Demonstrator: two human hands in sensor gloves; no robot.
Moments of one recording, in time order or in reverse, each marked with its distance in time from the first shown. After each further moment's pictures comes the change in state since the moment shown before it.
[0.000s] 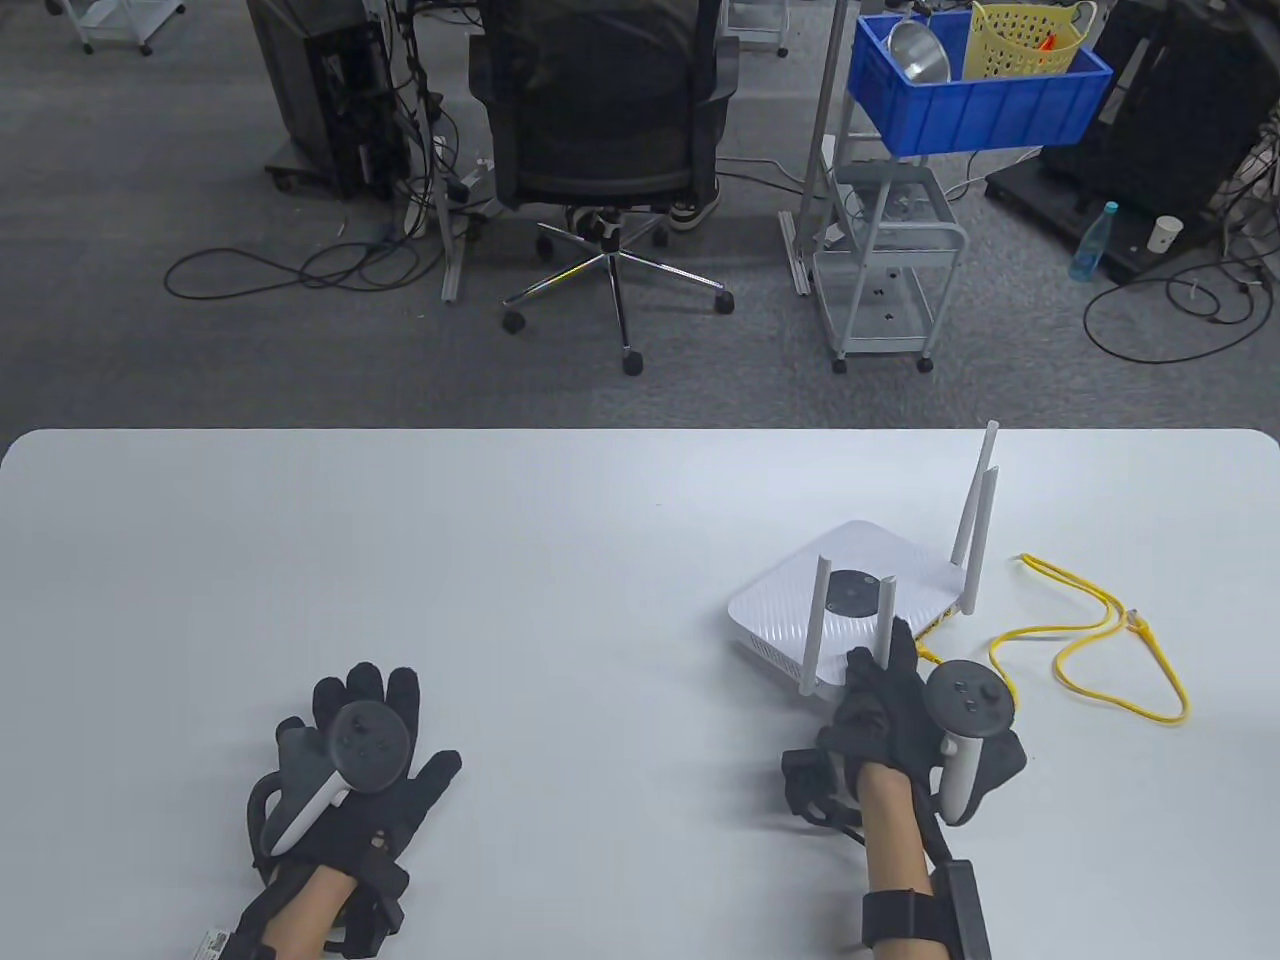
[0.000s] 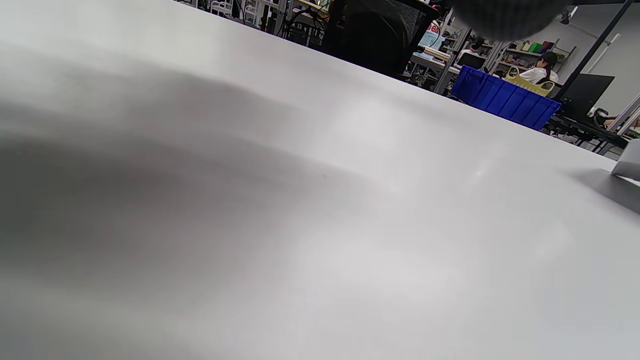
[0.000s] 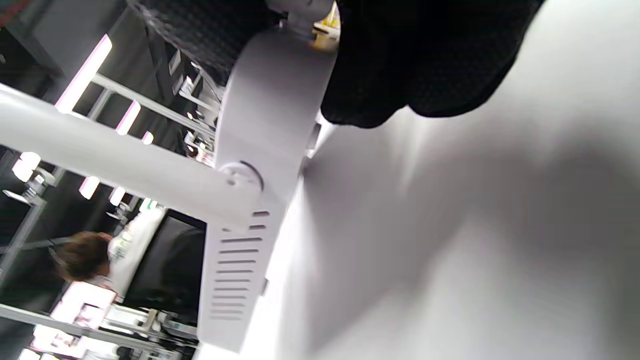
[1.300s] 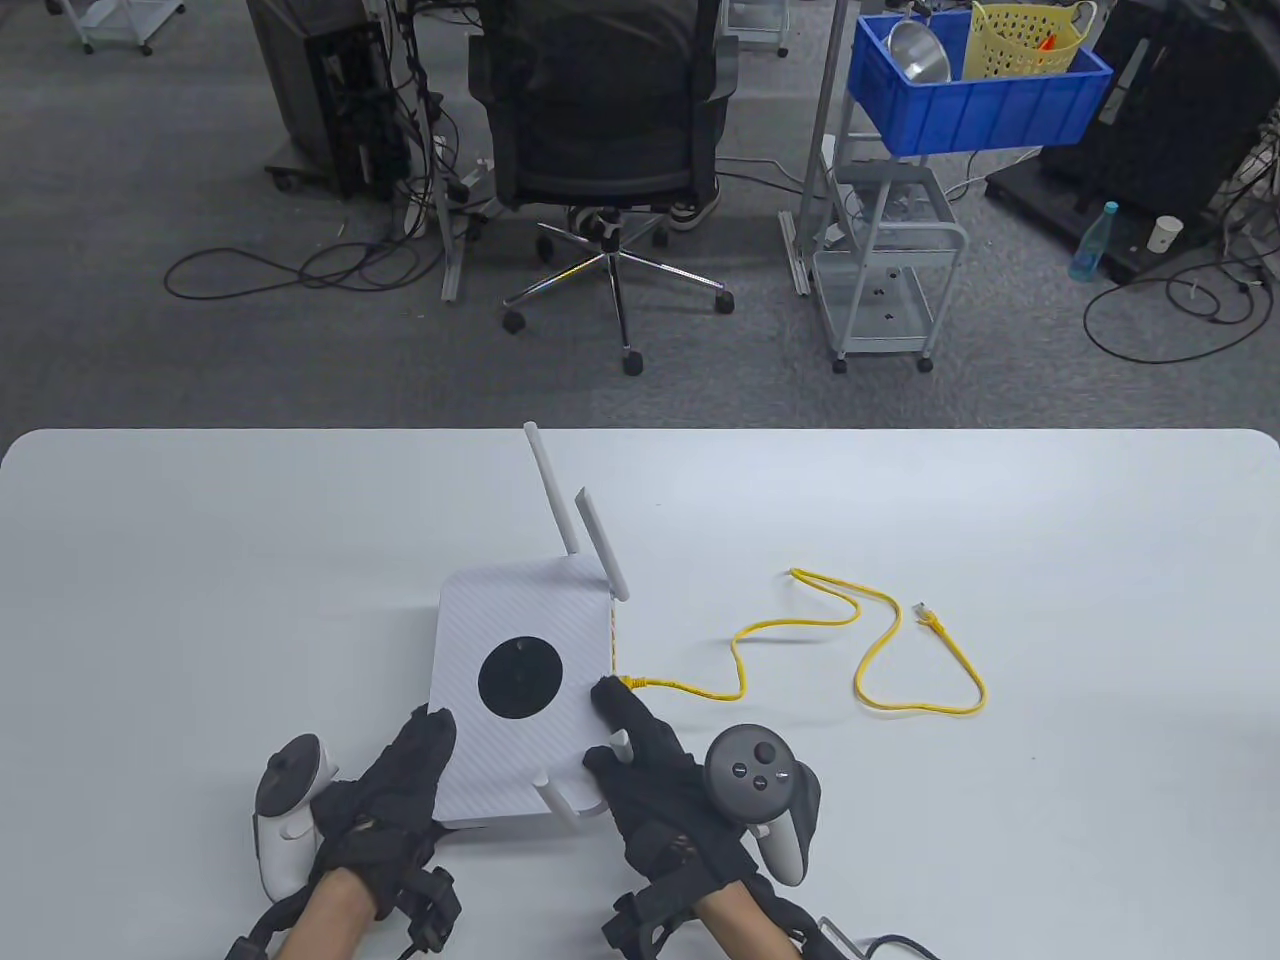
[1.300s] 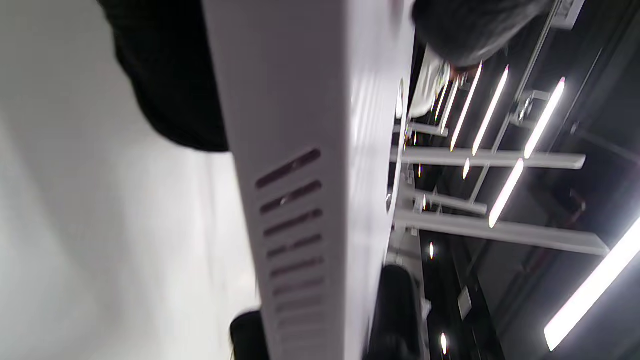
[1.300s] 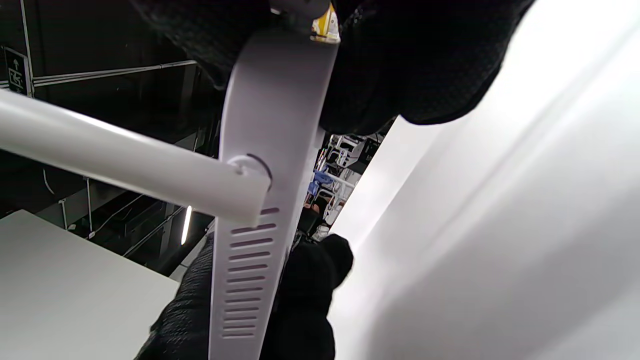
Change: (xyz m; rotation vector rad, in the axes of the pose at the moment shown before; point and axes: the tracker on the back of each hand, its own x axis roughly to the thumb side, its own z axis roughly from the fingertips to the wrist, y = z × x) left_hand -0.008 -0.037 0.004 -0.136 -0.108 1.374; right_hand 0.046 0.123 0.149 0.661 -0.552 0.033
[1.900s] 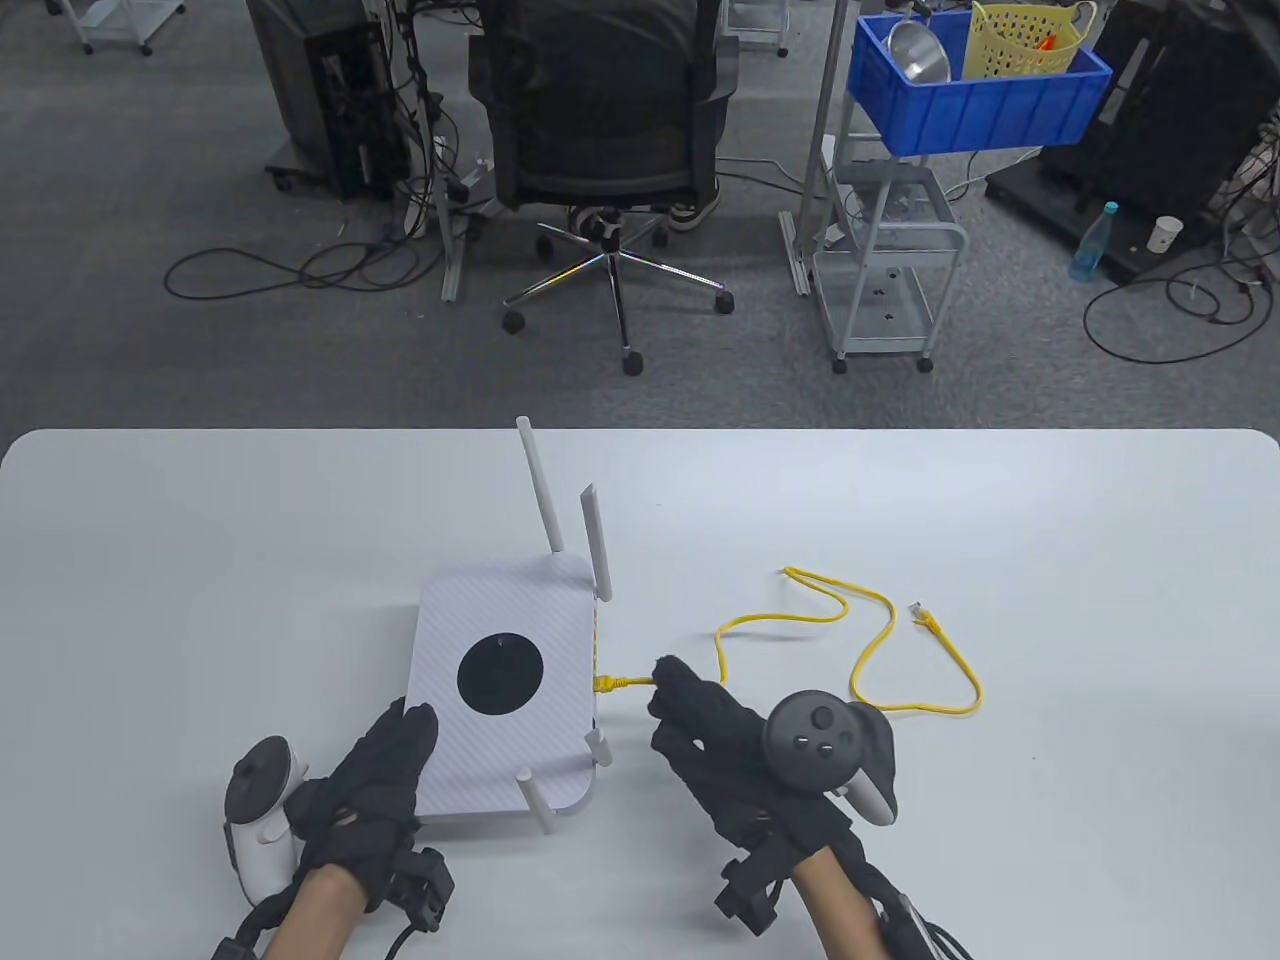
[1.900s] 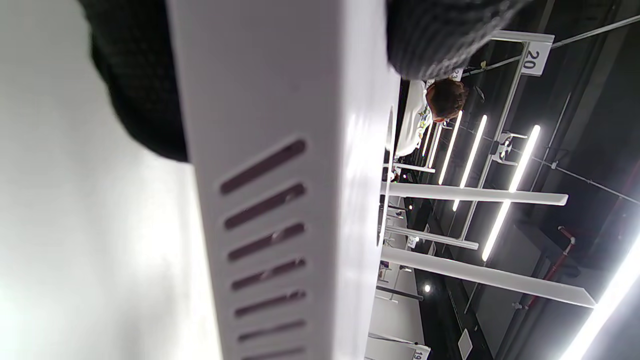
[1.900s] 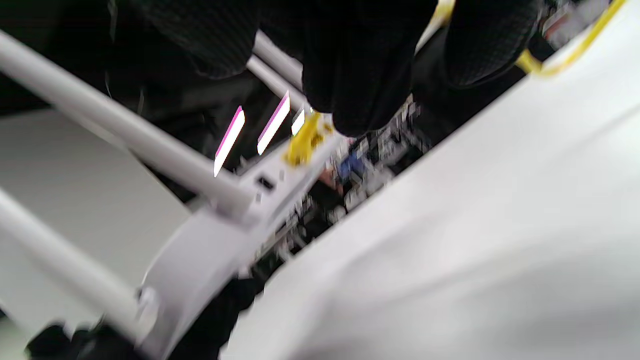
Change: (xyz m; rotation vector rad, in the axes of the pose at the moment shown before) left_hand 0.012 0.014 0.006 0.092 -0.020 -0.006; right_hand 0.010 -0.075 -0.002 0.002 -0.227 0.293
